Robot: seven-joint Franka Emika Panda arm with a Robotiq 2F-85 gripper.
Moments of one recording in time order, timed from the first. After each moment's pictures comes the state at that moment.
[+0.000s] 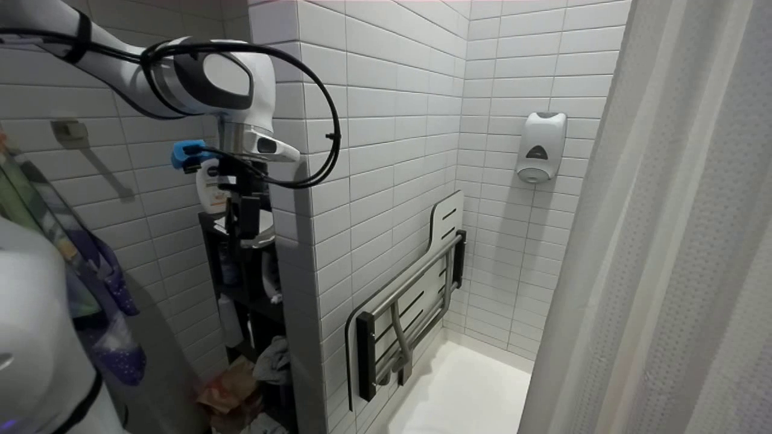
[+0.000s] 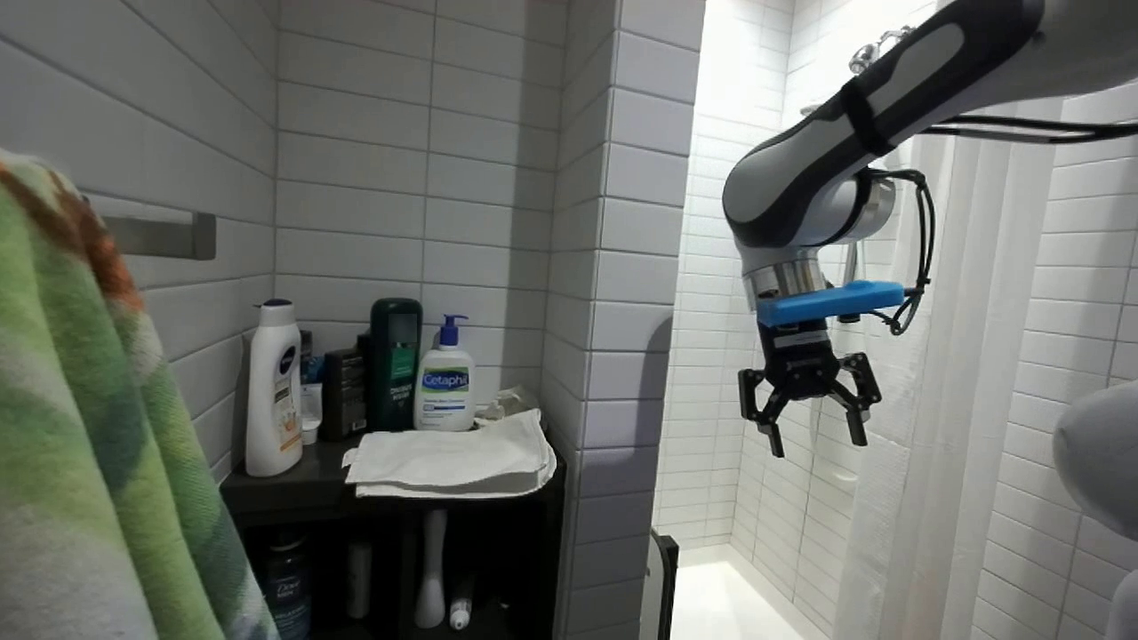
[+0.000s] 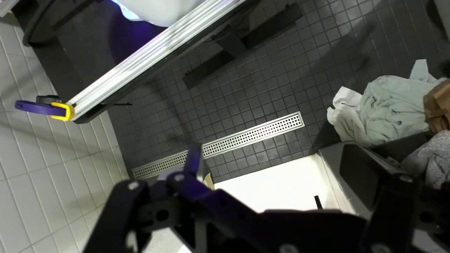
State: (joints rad) arm -0.42 -0.58 0.50 -2.61 0.20 1.75 0.49
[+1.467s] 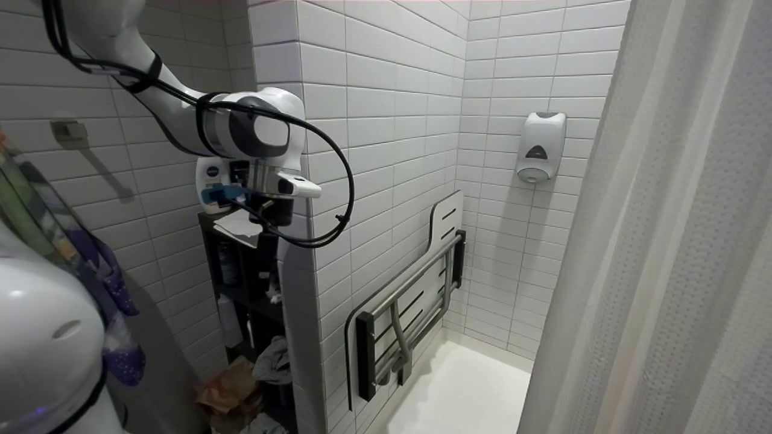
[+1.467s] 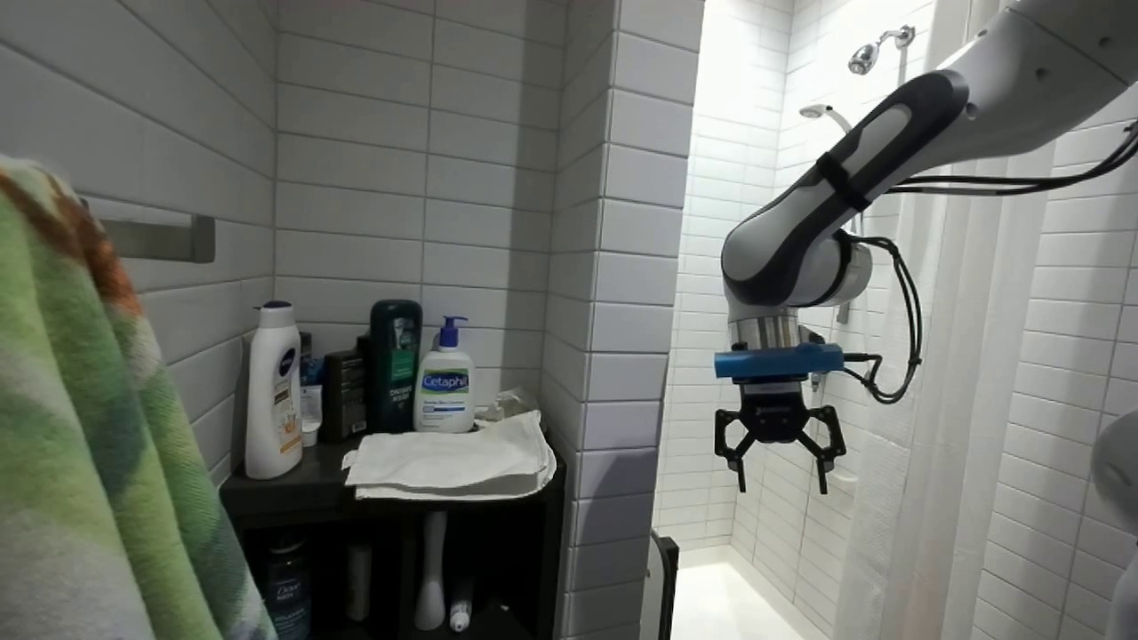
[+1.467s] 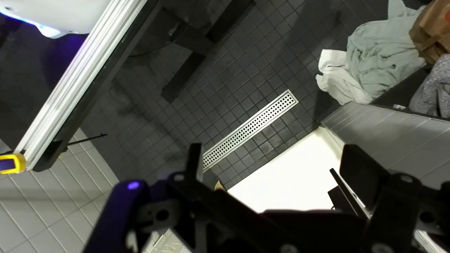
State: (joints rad) arm -0.16 -0.31 0.20 -2.63 0.10 2.04 0.87
